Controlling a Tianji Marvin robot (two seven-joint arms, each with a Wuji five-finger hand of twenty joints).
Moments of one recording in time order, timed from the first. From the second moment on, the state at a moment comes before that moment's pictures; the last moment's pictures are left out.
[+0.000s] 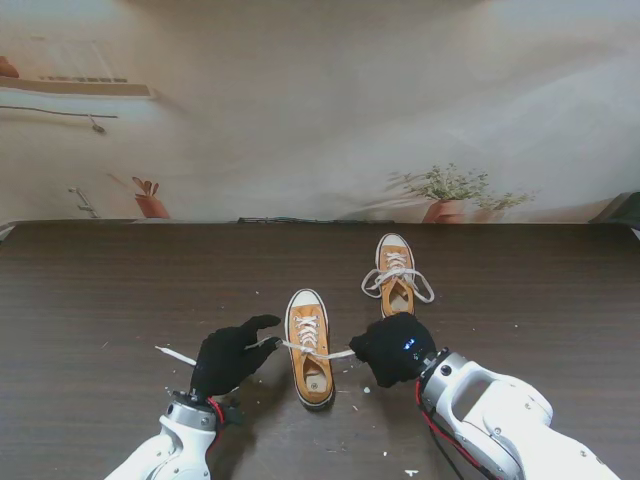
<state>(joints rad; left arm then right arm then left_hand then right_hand) 1.78 -1.18 -1.14 -1.53 0.82 -0.34 0.71 -1.76 -1.02 1.15 -1.87 -1.43 -0.23 -0.08 0.98 -0.33 0.31 -0.05 0.76 0.16 0.43 0.29 1.24 0.04 1.19 0.73 1.26 0.06 1.70 0.56 1.07 0.22 1.84 0.80 0.51 -0.70 1.29 -0.24 0.93 -0.15 0.94 0.05 1.28 -0.07 1.29 0.94 1.29 -0.04 1.71 0.83 1.17 0.23 1.81 0.91</state>
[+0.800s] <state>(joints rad) 1.82 -1.17 -1.16 -1.56 0.79 -0.34 0.64 -1.70 -1.03 1.00 -1.80 -1.30 0.15 -0.03 0.98 -0.33 0.30 -0.05 0.76 0.16 0.39 0.25 1.24 0.04 1.19 0.73 1.26 0.06 1.71 0.56 1.07 0.22 1.84 0.80 0.49 -0.43 1.14 -0.14 0.14 -0.07 0.64 0.18 1.06 -0.06 1.30 0.94 1.29 -0.03 1.60 0.67 1.16 0.30 1.81 0.78</state>
